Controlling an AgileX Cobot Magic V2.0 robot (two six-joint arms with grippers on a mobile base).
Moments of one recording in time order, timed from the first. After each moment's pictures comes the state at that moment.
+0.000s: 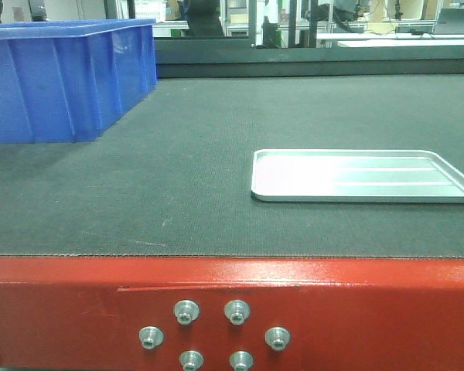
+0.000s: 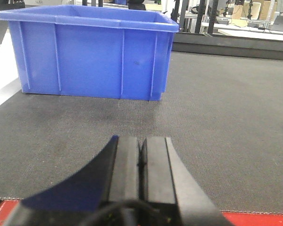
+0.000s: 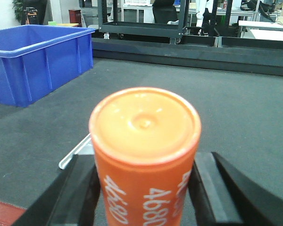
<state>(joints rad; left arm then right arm) -0.09 -0.01 0.03 0.00 0.04 -0.08 0.25 0.03 -0.46 -0.08 0.54 0.10</state>
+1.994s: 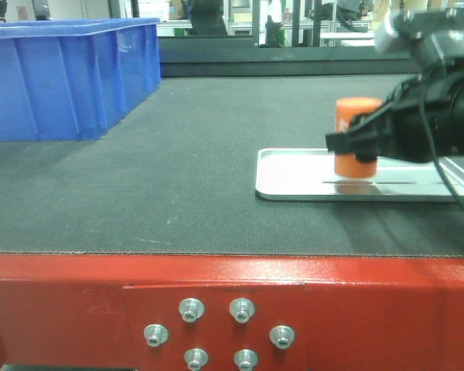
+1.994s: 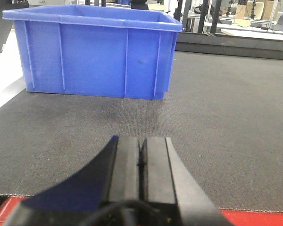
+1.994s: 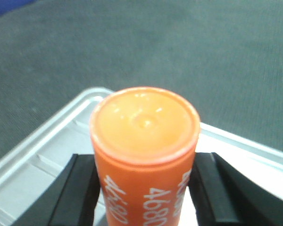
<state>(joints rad) -0.09 -0.01 0.03 0.00 0.04 -0.08 0.25 1.71 -0.60 -0.15 -0.73 0.10</state>
